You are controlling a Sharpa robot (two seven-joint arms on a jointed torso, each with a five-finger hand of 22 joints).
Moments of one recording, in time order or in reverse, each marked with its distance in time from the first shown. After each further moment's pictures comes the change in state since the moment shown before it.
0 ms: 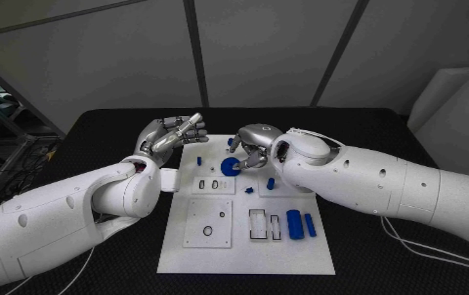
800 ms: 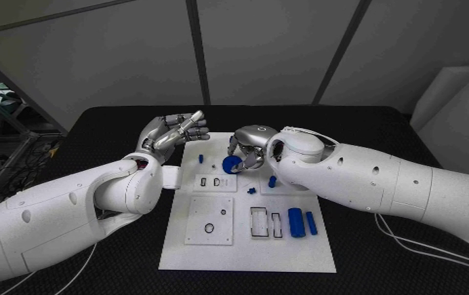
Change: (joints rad) left arm 0.000 0.002 0.000 -0.004 0.000 0.002 -0.001; left_hand 0.000 0.000 0.000 0.000 0.000 0.000 0.000 0.001 0.000 0.000 0.000 0.000 0.000 0.000 0.000 0.000 0.000 0.000 0.000 0.000 0.000 -0.001; right arm 0.000 0.034 -0.001 -0.033 -0.002 0.062 -0.003; right_hand 0.000 0.000 -0.012 0.006 0.000 0.000 0.004 0.007 0.001 0.000 0.000 0.000 0.010 -0.004 0.004 0.000 0.000 0.000 0.000 0.007 0.000 0.000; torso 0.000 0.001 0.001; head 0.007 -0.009
